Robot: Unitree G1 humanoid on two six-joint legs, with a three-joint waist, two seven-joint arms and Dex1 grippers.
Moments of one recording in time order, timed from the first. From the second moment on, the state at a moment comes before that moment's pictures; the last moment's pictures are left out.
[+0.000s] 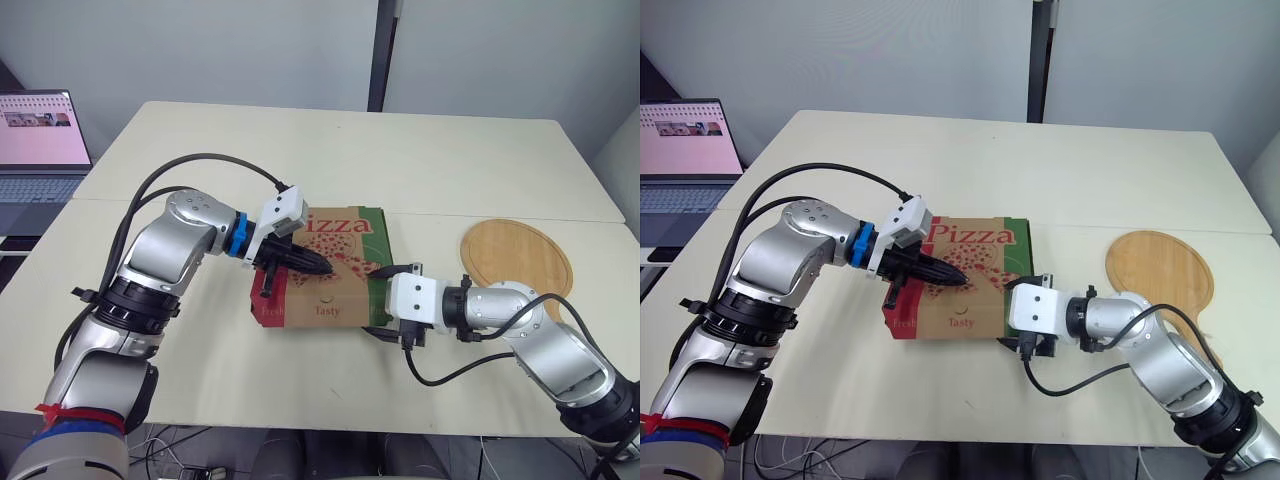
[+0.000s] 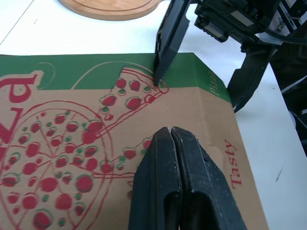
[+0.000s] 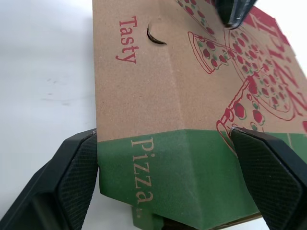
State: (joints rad) left arm -0.81 0.70 -0.29 0.07 -0.32 0.62 -1.43; right arm -0.38 -0.71 0.41 -0.55 0.02 0.52 0.83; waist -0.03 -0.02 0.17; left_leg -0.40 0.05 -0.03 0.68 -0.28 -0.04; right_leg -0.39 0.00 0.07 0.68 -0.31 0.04
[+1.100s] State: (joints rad) left arm -0.83 0.71 -0.28 0.08 -0.33 0.62 -1.43; right arm -0.44 -0.70 0.30 -0.52 0.15 0.55 0.89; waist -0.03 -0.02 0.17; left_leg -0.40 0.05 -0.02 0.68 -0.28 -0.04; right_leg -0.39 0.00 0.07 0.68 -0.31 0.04
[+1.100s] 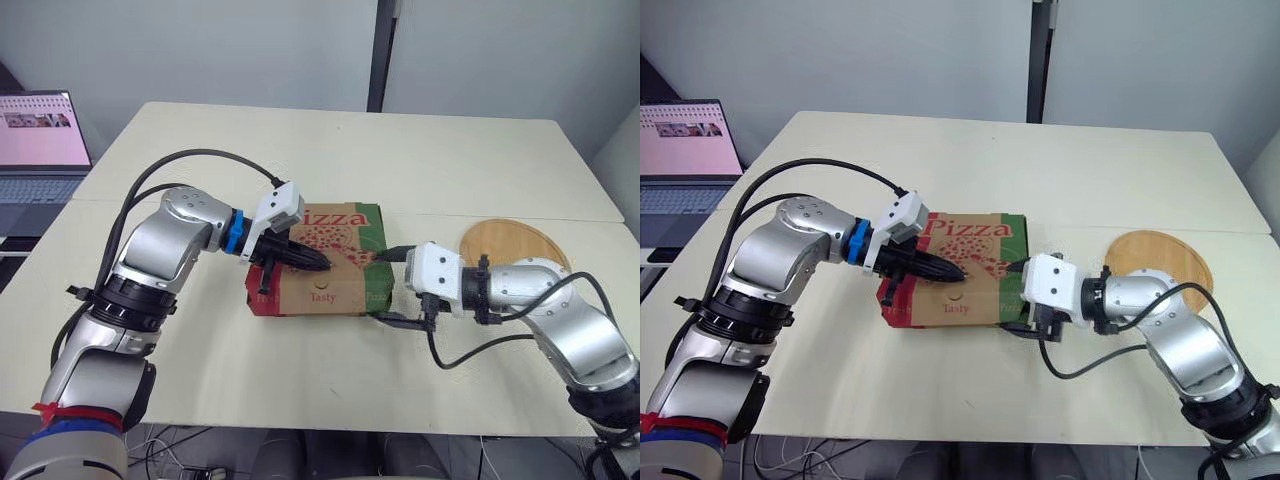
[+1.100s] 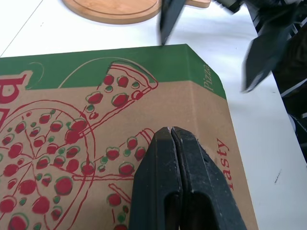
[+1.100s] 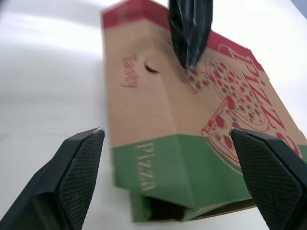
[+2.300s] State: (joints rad) left arm -0.73 0.77 -0.28 0.05 -0.31 0.58 -1.43; right arm -0.31 -0.68 0.14 -0.48 0.17 0.54 0.84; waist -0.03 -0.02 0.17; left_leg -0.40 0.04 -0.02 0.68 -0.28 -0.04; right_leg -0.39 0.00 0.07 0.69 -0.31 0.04
